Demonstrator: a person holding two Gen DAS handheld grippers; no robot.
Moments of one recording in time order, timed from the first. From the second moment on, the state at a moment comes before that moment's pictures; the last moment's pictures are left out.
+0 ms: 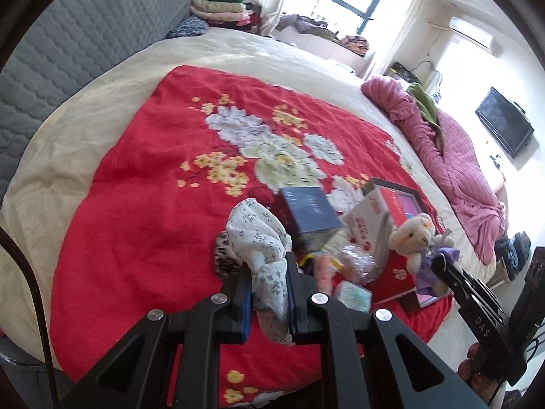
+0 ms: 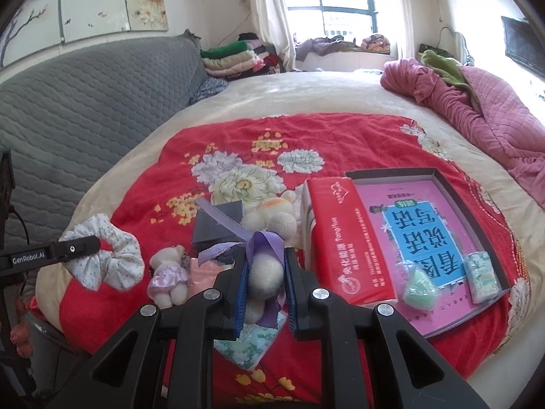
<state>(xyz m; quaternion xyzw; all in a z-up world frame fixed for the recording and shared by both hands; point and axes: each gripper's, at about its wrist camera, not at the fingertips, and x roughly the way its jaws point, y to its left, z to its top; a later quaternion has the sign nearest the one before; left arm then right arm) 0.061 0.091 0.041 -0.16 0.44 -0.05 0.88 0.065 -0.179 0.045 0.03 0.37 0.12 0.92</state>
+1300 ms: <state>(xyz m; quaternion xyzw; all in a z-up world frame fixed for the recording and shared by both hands) 0.091 -0.178 0.101 -0.01 0.43 -0.24 0.87 0.029 -0.377 0.095 0.15 0.27 -0.03 0.95</state>
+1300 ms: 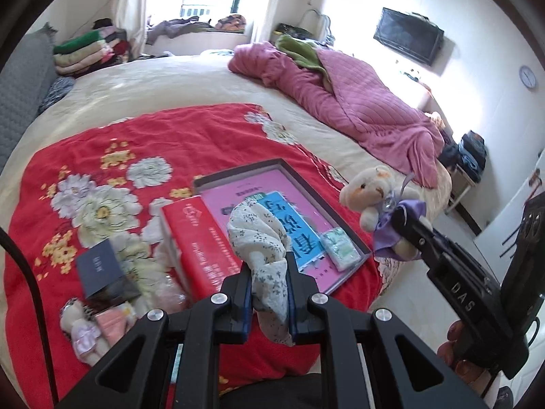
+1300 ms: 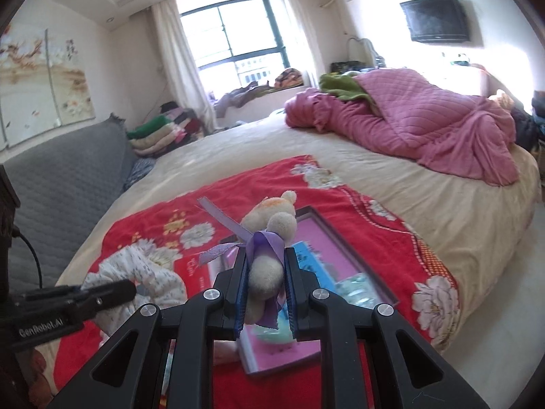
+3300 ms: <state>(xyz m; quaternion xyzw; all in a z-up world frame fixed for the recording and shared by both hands) 0.170 -0.285 -0.034 0.04 0.54 -0.27 0.80 0.094 -0.421 -0.030 0.19 0.39 -0.02 0.90</state>
